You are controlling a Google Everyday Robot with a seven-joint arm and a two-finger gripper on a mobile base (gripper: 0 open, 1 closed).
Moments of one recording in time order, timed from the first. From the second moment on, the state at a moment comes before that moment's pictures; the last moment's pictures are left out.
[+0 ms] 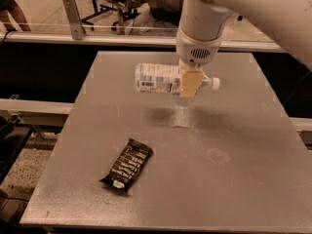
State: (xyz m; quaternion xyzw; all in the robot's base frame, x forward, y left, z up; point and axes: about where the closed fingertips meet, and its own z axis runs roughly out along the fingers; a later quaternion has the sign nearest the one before) arm 0.555 -0.085 0.920 -0.69 0.71 -0.07 0.11
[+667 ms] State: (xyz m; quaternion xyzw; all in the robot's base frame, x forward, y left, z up) arm 0.563 -0.081 0.955 -0.81 0.55 -0.15 0.11
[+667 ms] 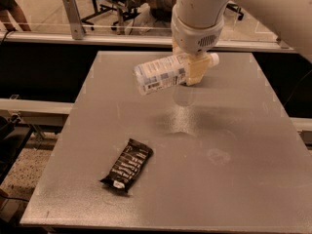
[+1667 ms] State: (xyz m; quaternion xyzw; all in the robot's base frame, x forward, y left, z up) arm 0.569 -0.092 0.964 -0.89 0.37 -0.27 0.08
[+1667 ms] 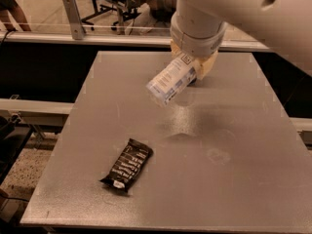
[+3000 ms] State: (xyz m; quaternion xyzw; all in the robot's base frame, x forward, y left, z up) arm 0.601 -0.096 0.993 -0.91 0.21 -0.35 0.09
